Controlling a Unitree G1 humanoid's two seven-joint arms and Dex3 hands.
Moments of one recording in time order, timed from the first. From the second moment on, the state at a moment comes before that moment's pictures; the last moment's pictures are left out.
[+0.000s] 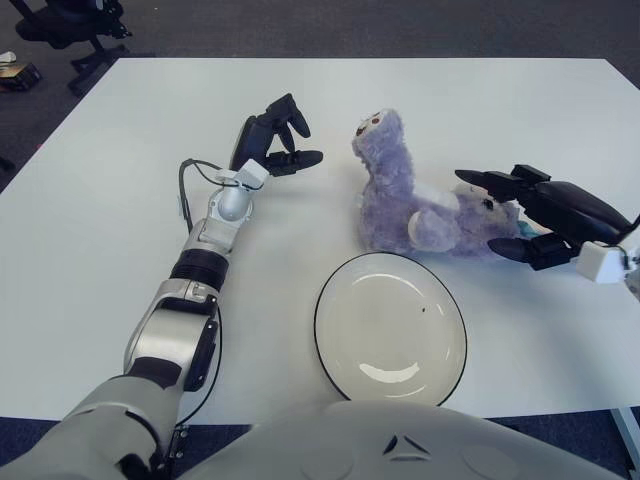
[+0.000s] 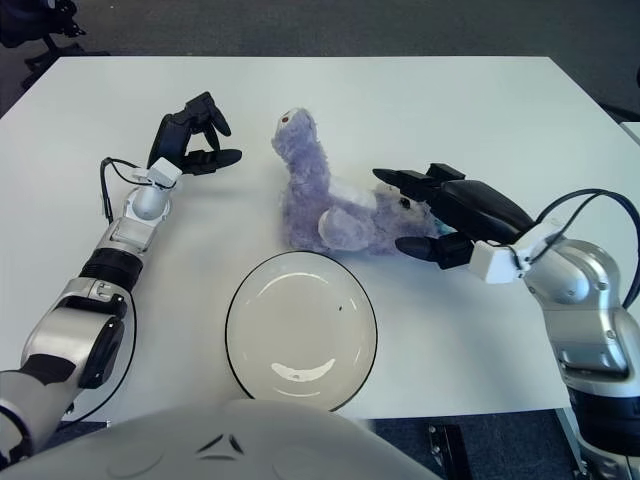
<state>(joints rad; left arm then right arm) -0.58 0.23 -0.08 0.68 0.33 -0.77 0.21 0.10 -0.74 -0.12 -0.31 -0.35 -0.28 0.45</state>
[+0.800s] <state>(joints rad) -0.58 0.22 -0.09 0.68 0.40 -0.84 0.31 0.04 -0.72 0.00 -0.13 -0.49 -0.39 0.26</state>
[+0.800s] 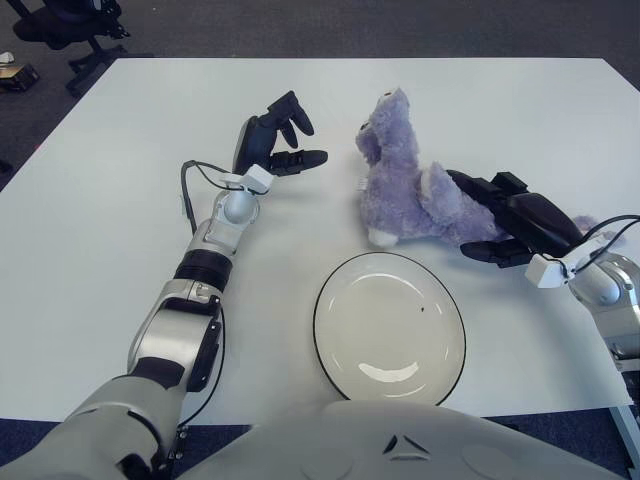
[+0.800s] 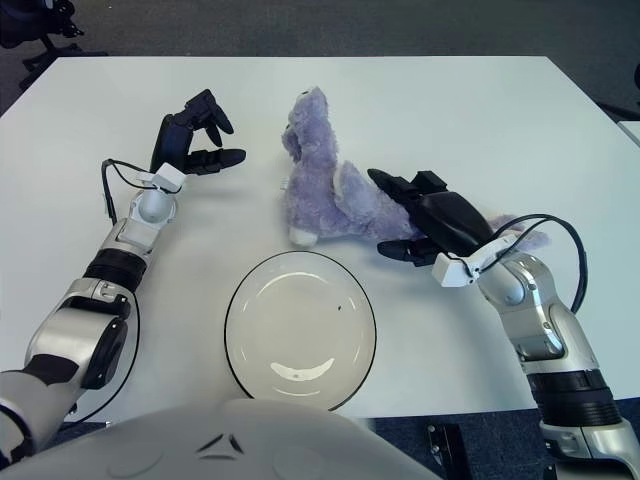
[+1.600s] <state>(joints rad) -0.58 0.22 -0.09 0.70 0.44 -0.87 0.36 0.00 -0.72 0.05 -0.08 -0.57 -0.38 0.18</state>
